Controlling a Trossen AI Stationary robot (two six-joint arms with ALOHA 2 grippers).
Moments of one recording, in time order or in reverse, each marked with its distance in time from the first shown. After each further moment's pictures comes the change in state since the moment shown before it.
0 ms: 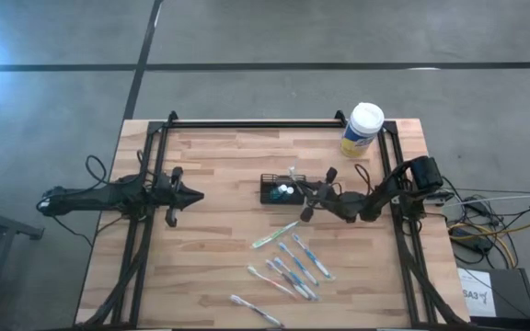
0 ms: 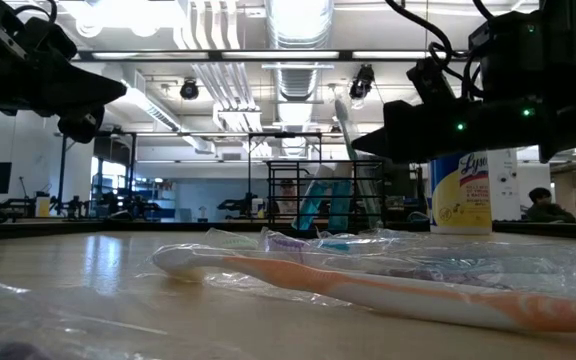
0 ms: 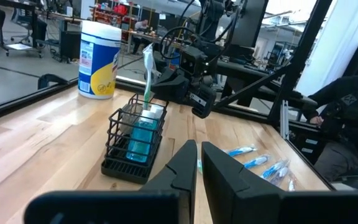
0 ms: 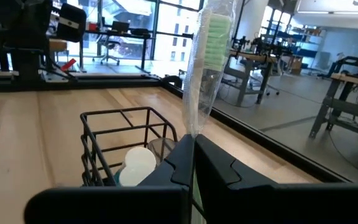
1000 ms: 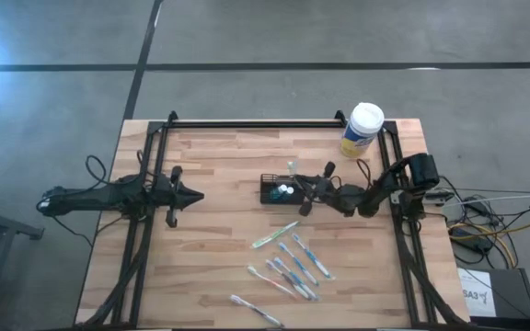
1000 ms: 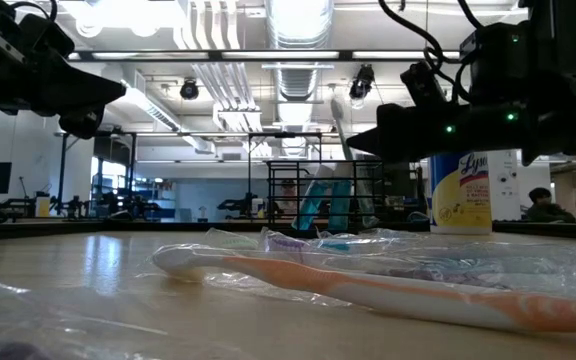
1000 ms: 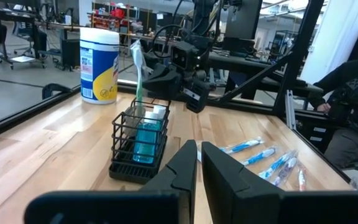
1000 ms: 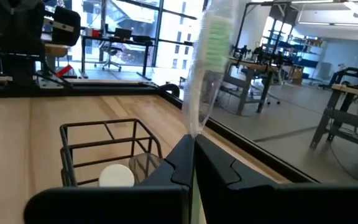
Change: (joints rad) left arm 0.000 0.000 0.003 -0.014 0.002 0.084; right arm -0.084 0.013 0.006 0.049 -0.105 -0.050
